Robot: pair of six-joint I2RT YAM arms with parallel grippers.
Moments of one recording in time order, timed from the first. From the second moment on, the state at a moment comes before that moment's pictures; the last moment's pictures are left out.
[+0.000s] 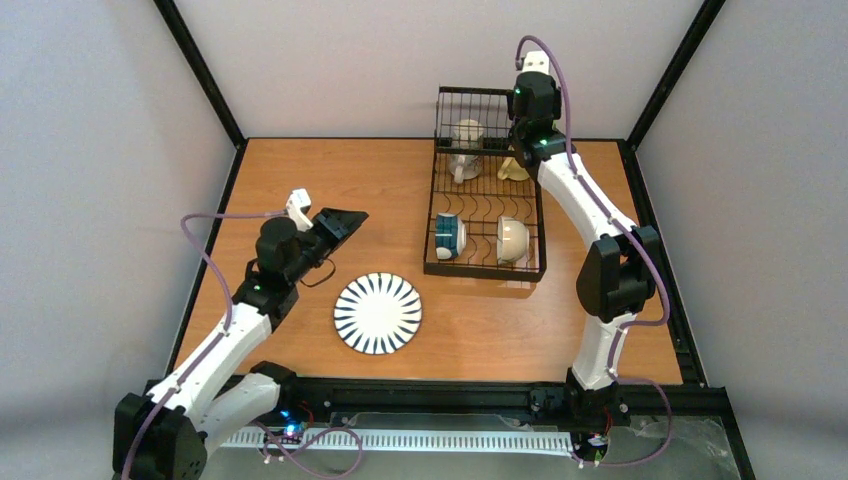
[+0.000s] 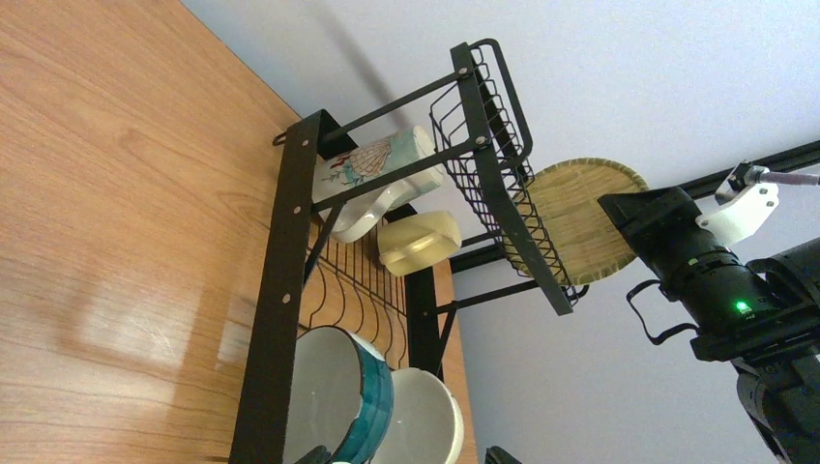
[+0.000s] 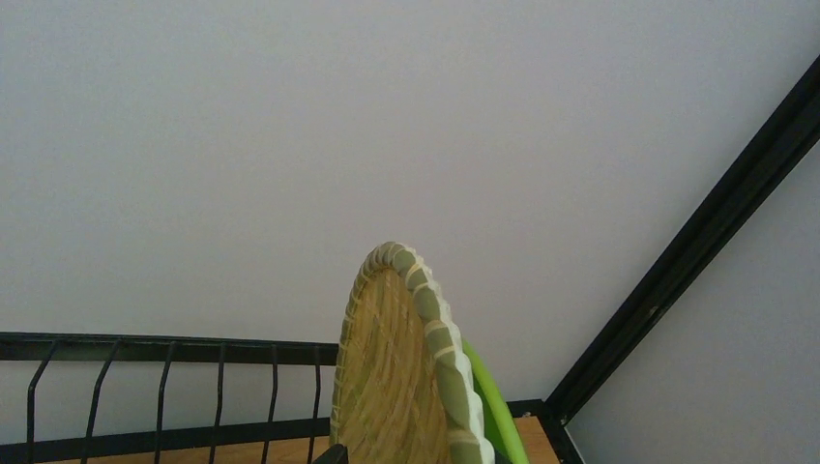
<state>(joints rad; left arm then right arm) -0.33 0.92 0.59 0.14 0.19 -1.07 0.31 1.90 1.79 -0.02 0.61 -0.21</state>
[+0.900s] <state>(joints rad) -0.33 0.86 0.56 0.13 0.19 -1.10 0.31 1.90 1.94 -0.12 0.56 -0.15</state>
